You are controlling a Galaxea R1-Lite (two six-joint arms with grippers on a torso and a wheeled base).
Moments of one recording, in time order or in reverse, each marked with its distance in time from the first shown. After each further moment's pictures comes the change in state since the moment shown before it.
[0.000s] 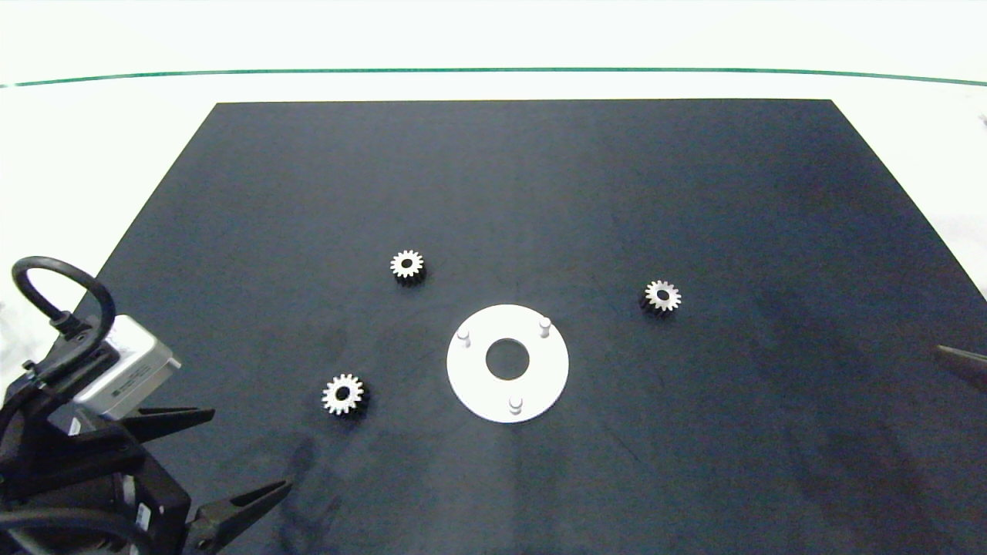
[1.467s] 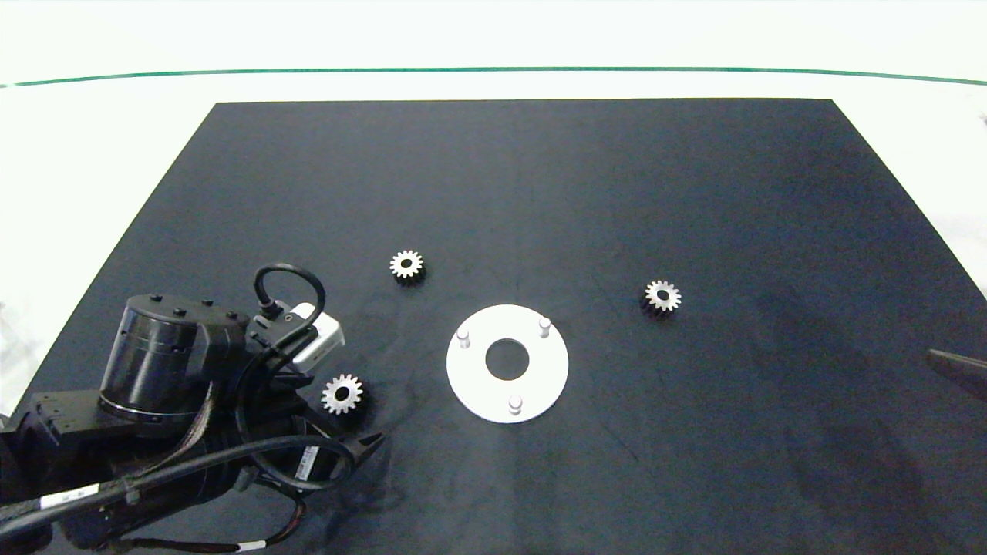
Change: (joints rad) left arm -0.120 0.381 -0.014 -0.319 0.162 0.017; right arm 0.000 0.014 0.007 0.000 0.009 0.004
